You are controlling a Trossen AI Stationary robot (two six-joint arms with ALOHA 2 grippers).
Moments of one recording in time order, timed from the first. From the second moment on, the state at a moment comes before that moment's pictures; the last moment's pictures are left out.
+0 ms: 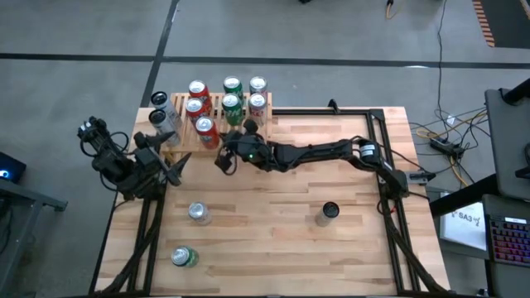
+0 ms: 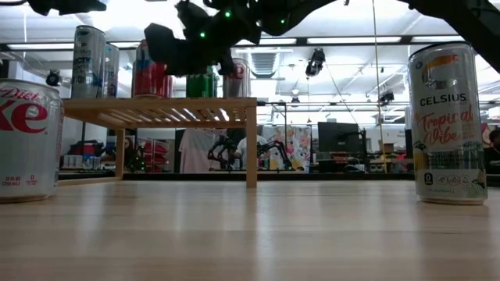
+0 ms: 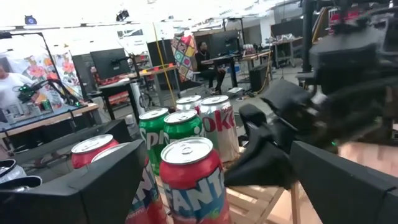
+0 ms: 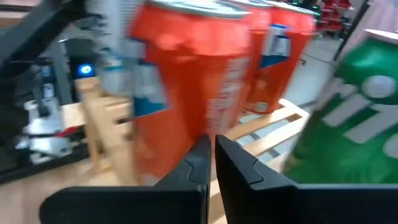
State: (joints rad) left arm -0.80 0.44 0.39 0.70 -1.49 0.80; right arm -0.06 2.21 1.84 0.17 0.55 -0.03
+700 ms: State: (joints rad) left arm -0.80 0.44 0.41 0.69 -1.54 0.87; right arm -0.09 2.26 1.84 0.28 0.54 -0.03
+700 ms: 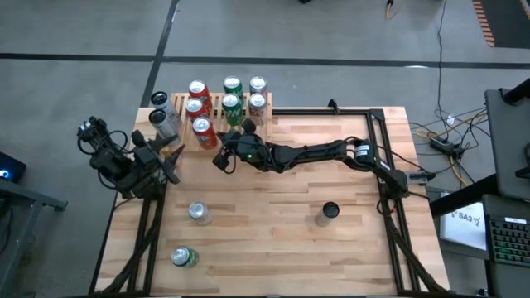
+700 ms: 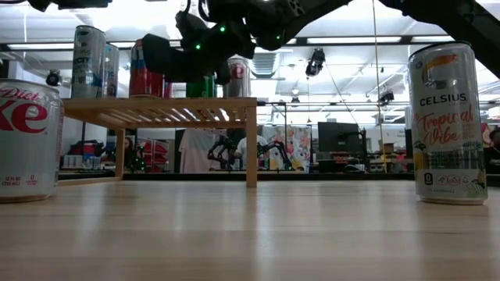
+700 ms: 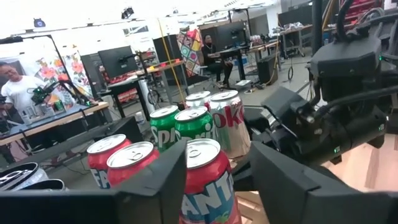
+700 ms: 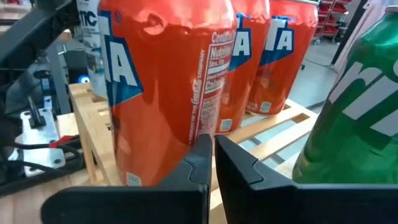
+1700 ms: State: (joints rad) left arm -0.80 0.43 0.41 0.69 -1.50 0.87; right arm -0.10 2.28 1.84 0.41 0.47 -0.04
